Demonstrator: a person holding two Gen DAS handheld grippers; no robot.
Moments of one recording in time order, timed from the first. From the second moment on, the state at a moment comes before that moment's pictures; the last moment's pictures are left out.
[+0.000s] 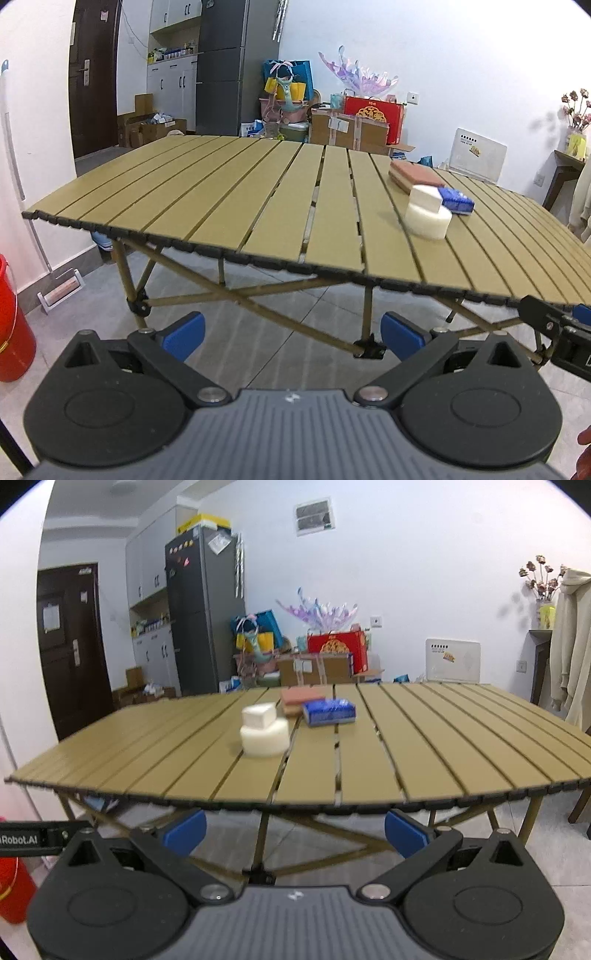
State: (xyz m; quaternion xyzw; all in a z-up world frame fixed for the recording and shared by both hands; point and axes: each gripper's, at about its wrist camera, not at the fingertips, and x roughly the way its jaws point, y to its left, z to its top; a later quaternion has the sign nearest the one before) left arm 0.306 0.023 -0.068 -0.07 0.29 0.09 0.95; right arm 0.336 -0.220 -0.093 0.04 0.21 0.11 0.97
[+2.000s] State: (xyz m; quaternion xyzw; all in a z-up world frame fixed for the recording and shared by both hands) left arm 0.518 -0.066 -0.058 -0.06 0.30 0.07 0.95; right arm 0.523 -0.284 -0.117 0.07 0.17 0.02 0.98
